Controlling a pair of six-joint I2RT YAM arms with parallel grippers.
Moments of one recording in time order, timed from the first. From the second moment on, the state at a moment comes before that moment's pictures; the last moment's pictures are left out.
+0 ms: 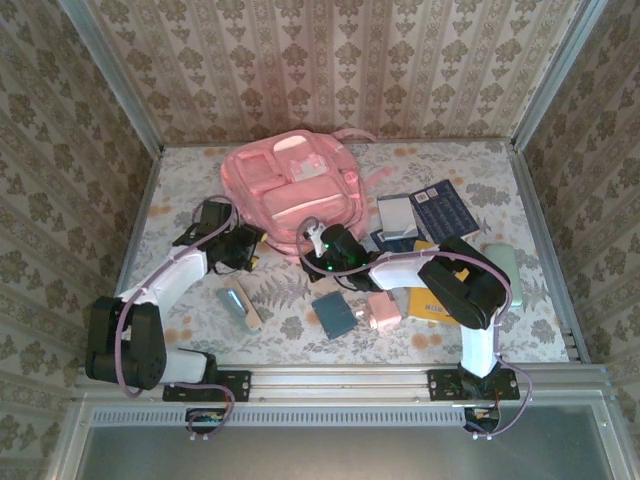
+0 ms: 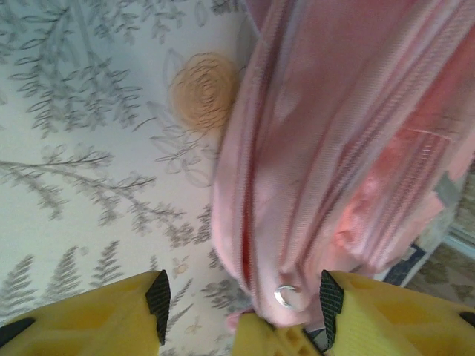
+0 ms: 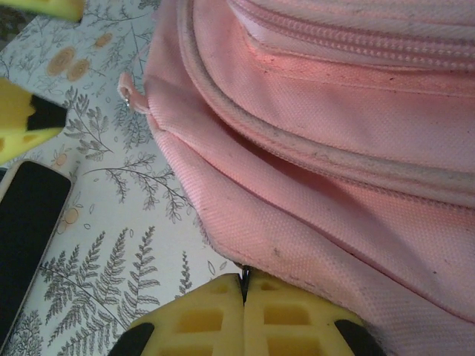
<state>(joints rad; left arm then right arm) -0.25 1.34 0.79 -0.37 0.32 -1.34 0.80 1.91 0.97 0.34 -0.14 0.32</state>
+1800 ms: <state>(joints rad) -0.34 1.50 0.75 -0.12 0.33 -1.45 0.82 1.94 1.01 0.33 -0.13 0.35</state>
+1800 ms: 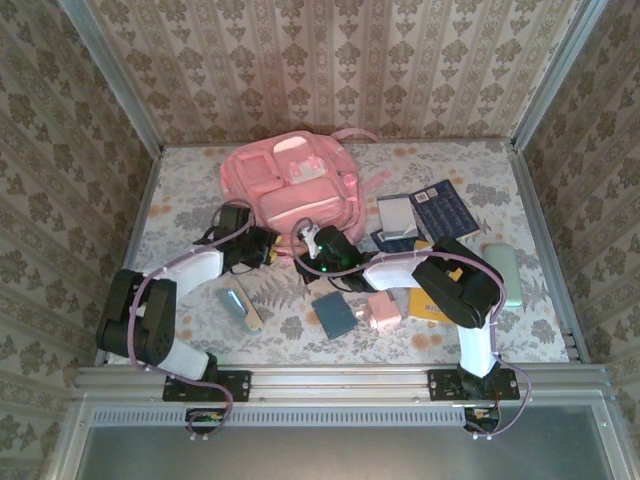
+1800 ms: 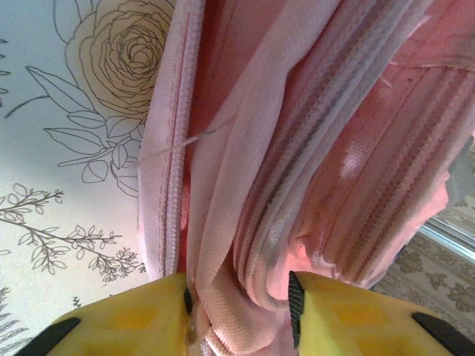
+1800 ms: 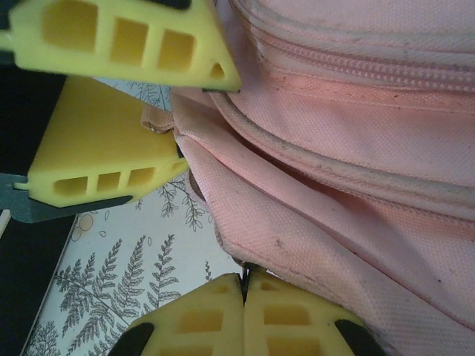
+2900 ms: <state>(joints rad) -0.28 1.44 0.93 -0.38 0.24 -1.36 0.80 1.85 0.96 0.29 -0.01 0.26</state>
